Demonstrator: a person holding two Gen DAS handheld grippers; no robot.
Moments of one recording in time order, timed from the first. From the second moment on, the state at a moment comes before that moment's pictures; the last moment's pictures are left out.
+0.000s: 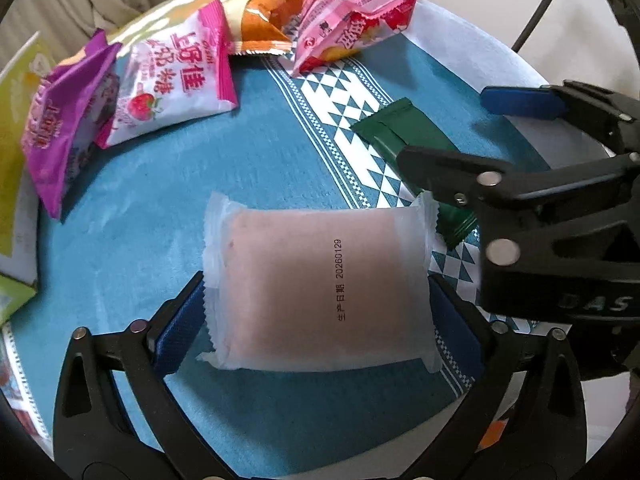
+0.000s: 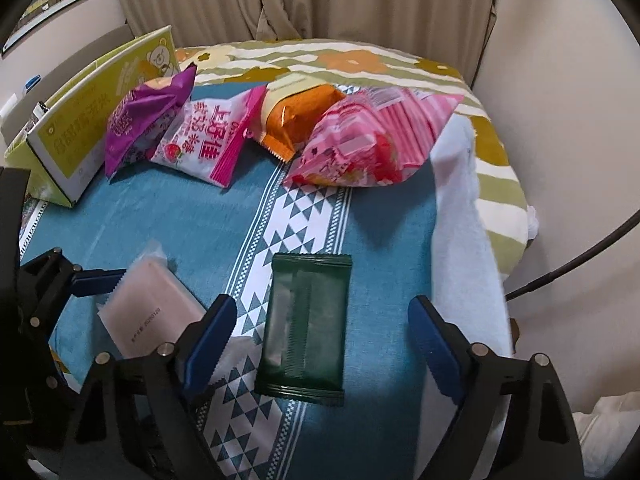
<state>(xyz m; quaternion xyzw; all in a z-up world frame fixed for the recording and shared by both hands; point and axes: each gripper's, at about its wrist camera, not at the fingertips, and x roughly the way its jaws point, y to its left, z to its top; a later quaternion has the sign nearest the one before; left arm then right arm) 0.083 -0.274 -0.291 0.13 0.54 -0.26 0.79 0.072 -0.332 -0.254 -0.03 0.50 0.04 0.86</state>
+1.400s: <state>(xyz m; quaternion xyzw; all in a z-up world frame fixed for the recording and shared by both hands) 0.099 -0.114 -0.181 0.03 0.49 -0.20 0.85 0.075 -0.287 -0.211 -0.01 0.49 0.06 0.87</state>
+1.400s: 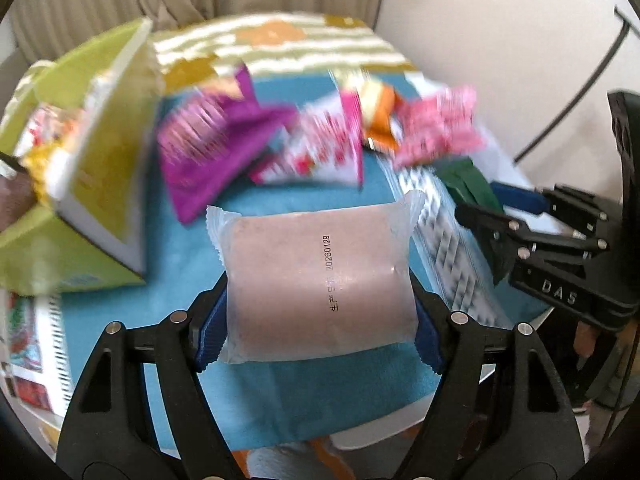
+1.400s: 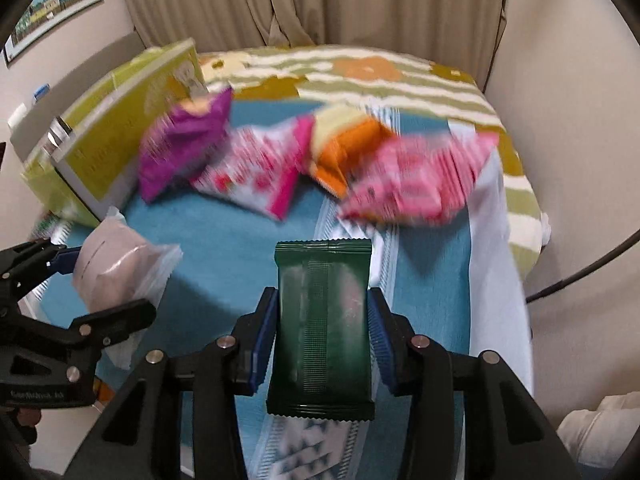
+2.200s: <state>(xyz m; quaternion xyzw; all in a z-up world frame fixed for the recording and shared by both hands) 0.225 0.112 -0.082 0.00 0.44 -0.06 0.89 0.196 -0.072 -0.075 0.03 0.41 0.19 0.89</state>
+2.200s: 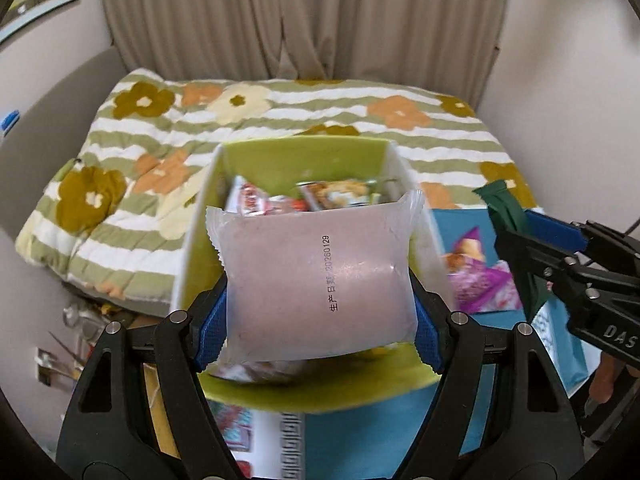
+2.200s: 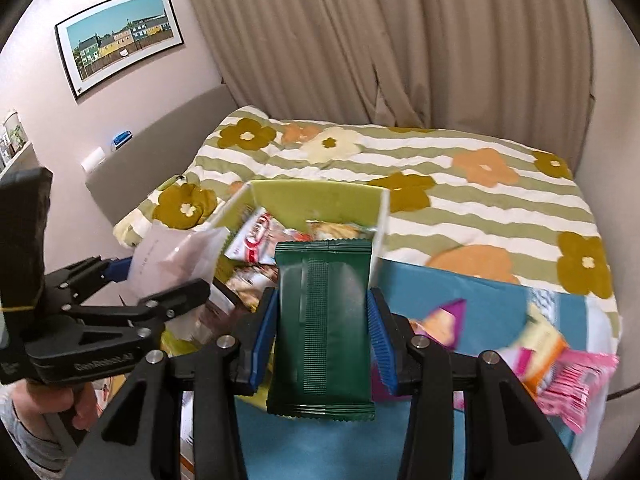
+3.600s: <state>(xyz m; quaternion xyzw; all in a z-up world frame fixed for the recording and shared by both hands) 0.244 0.180 -0.149 0.01 0.49 -0.06 0.87 0.257 0.023 -0.122 0.05 0.47 0.19 0.86</state>
